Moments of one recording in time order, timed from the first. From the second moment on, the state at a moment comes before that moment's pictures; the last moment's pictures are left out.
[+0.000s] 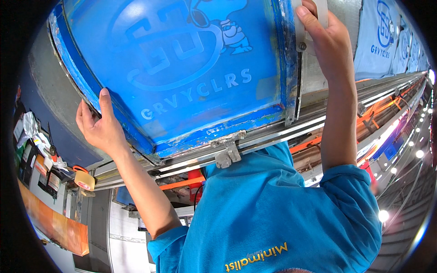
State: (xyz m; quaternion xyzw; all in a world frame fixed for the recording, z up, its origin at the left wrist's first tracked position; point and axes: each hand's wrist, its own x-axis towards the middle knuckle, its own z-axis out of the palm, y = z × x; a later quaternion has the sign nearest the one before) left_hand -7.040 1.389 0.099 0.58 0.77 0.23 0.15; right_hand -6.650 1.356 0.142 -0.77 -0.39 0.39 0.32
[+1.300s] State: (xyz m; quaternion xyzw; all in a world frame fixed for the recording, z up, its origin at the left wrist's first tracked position) left_hand -6.872 1.330 0.102 0.85 0.48 -0.03 0.23; right_hand -6.650 1.350 0.119 -0.80 -0.42 0.30 0.32
